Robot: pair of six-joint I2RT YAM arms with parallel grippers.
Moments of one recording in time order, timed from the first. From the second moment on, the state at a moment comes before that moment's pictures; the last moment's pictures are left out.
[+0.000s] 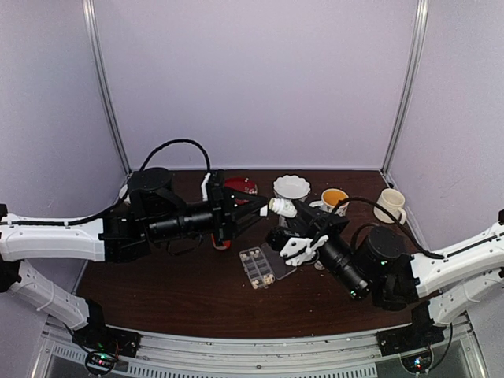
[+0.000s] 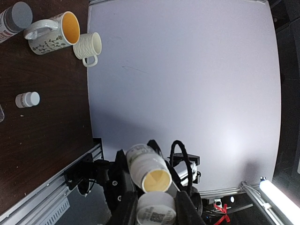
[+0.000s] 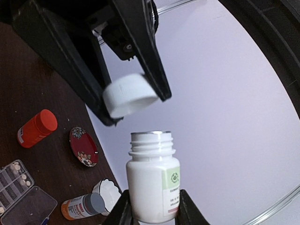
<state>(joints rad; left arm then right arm) -1.12 1.31 0.93 0.39 0.16 -1.50 1.38 1.24 0.65 0.79 0.80 -1.22</state>
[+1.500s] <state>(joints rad) -1.08 1.01 1.00 -0.38 -0.27 -0.53 1.12 1.38 0.76 -0.10 0.12 0.01</state>
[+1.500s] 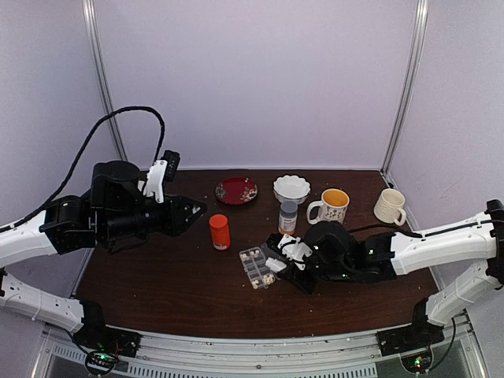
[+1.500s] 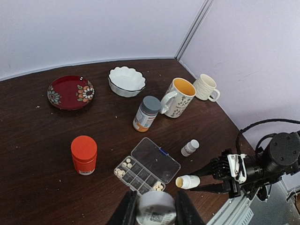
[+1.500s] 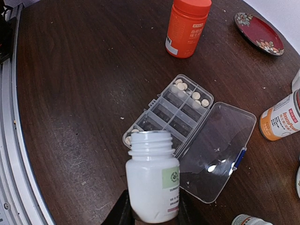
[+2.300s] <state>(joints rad) -1.08 0.93 0.93 -0.41 -0.31 -0.51 0.98 1.75 1.08 -0.29 -0.05 0.08</state>
